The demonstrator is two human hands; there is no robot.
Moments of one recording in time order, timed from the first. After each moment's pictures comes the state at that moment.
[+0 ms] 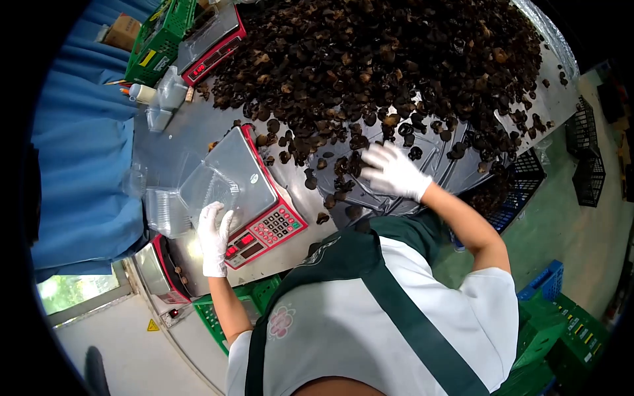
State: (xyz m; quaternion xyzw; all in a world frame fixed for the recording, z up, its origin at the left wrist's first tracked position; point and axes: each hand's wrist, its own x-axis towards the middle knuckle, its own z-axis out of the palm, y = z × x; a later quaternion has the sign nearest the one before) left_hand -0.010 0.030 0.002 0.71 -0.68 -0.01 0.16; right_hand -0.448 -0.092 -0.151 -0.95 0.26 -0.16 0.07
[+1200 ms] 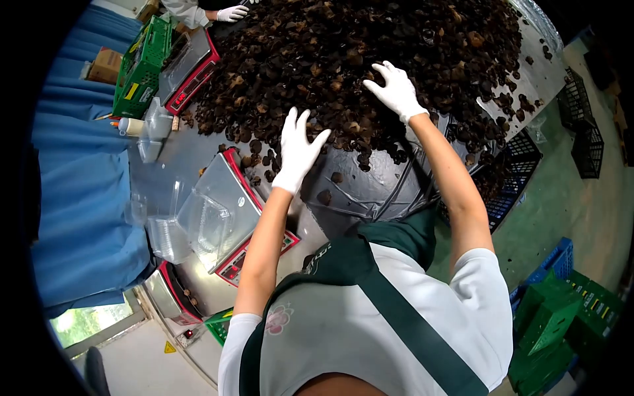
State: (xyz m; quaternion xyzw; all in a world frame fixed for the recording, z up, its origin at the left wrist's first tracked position) left_hand -0.226 -0.166 -0.098 0.61 -0.74 -0.14 0.23; right_hand -0.489 -0.247 -0.117 -0.68 0.65 -0.31 0.16
